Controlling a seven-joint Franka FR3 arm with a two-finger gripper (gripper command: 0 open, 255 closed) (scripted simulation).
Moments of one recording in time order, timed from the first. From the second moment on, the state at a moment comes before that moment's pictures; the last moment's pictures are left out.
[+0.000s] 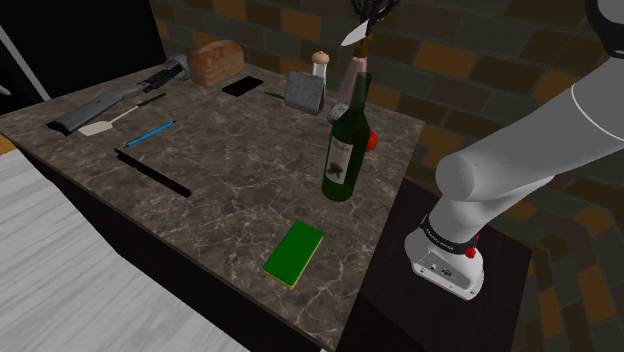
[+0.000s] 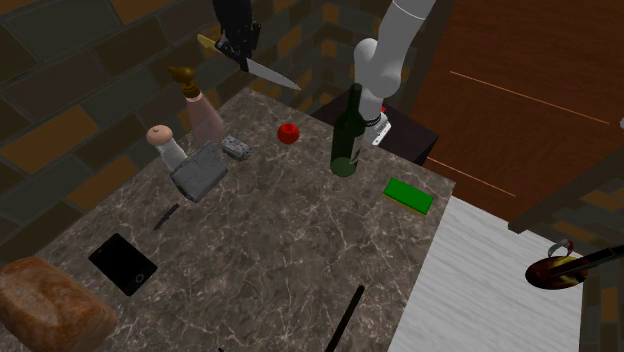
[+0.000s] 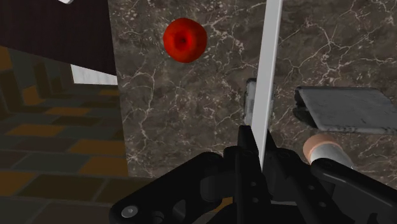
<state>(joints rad) -0.57 -0.35 0.27 -1.87 0.07 1.54 1.03</state>
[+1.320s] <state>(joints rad) -0.56 -0.38 0.28 -2.18 0.09 1.81 1.02</state>
